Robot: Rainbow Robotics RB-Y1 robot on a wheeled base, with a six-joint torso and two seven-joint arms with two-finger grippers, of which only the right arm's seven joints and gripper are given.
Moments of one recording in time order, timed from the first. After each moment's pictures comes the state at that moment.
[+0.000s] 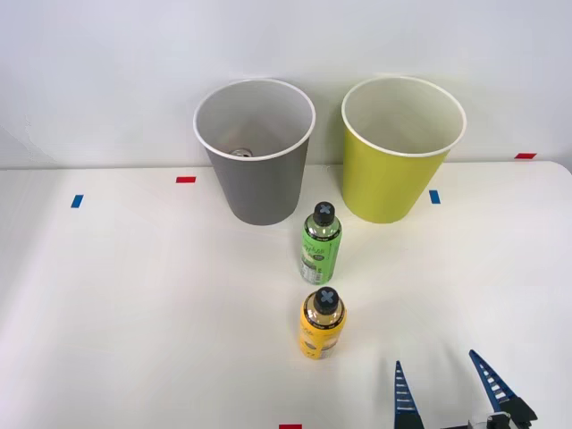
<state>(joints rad) 0.85 -0.21 0.31 -1.91 -0.05 -0.48 1.70</state>
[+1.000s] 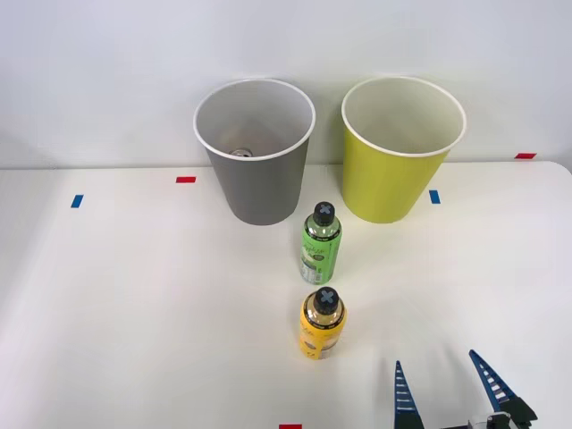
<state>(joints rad) 0.85 -0.21 0.31 -1.91 -0.05 -0.48 1.70</state>
